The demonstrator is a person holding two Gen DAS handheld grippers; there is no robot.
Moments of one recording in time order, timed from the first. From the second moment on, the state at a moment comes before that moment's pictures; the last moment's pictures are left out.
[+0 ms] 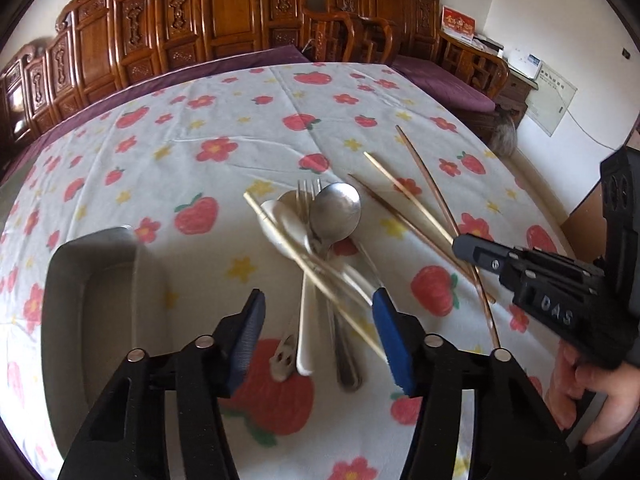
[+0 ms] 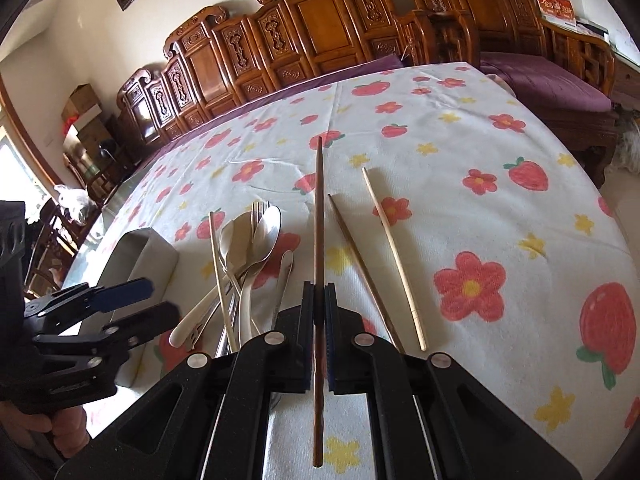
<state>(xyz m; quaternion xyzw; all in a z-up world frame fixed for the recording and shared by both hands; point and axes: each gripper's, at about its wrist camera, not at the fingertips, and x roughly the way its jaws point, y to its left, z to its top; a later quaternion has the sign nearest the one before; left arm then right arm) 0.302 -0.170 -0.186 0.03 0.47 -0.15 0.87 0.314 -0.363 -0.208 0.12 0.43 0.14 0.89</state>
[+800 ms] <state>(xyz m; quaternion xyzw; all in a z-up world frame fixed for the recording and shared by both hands) 0.333 -0.164 -0.214 -0.03 0.51 -0.14 0.85 0.316 -0.356 -0.202 0.13 0.42 0.14 0.89</state>
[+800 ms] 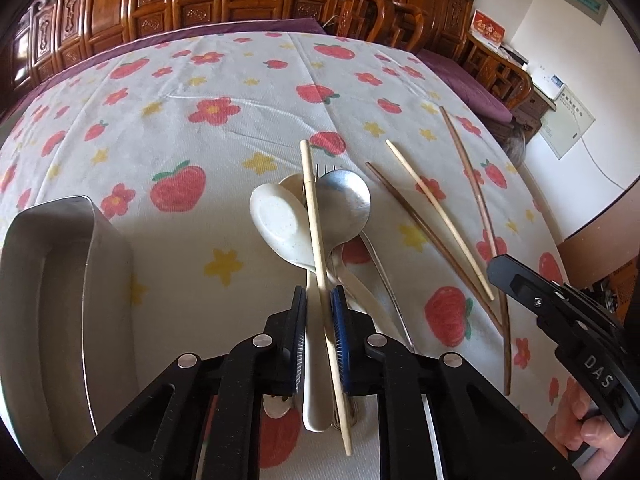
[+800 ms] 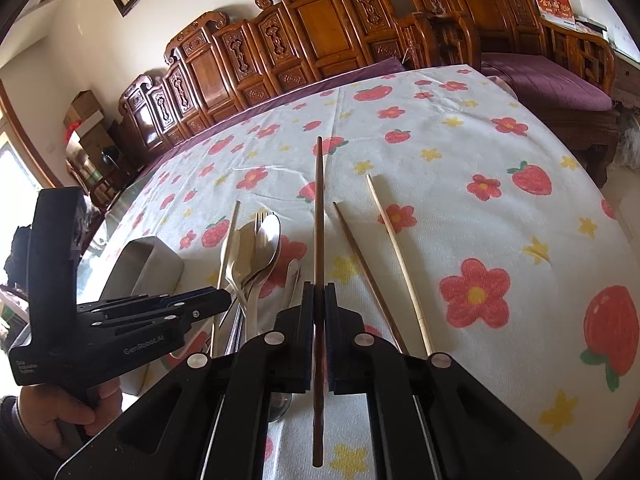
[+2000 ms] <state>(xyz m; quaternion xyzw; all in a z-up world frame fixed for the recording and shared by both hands) 0.302 -0.122 -0.164 0.03 0.45 -0.11 0.89 0.313 -0.326 -0.195 0.09 0.42 0.16 0.89</state>
